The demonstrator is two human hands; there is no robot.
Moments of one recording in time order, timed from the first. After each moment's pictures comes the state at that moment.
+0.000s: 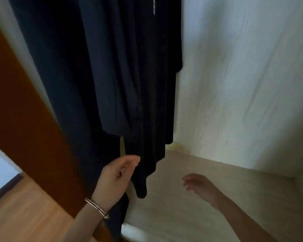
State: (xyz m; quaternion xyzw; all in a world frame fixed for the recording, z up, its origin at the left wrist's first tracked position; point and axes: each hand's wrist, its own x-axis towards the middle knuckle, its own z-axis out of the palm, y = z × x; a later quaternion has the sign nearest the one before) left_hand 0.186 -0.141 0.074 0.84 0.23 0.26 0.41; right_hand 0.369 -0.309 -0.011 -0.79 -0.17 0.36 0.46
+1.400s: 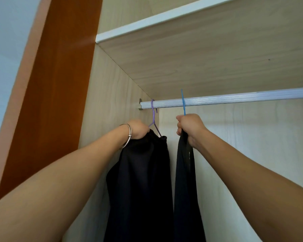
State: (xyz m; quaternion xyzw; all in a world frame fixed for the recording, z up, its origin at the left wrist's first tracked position) left_hand 0.279 -0.024 0.505 0.89 0.30 0.33 0.14; right_hand 0.415 -0.097 0.511 -0.58 -0.34 -0.02 0.74
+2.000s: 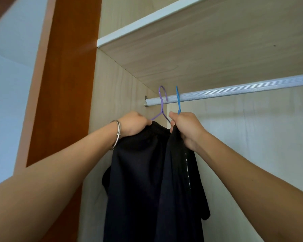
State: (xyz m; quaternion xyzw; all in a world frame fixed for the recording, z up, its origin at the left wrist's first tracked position) left_hand 0.244 -0.049 0.501 0.87 0.26 0.38 0.18; right_hand 0.377 -0.112 0.487 -0.54 -0.44 0.05 0.72
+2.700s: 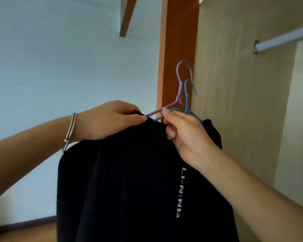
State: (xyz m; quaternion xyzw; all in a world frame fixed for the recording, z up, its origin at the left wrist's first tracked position) left_hand 0.007 -0.193 0.387 0.79 0.51 0.33 0.09; right_hand 0.171 -0.152 0.350 -0.29 -0.56 0.49 0.60
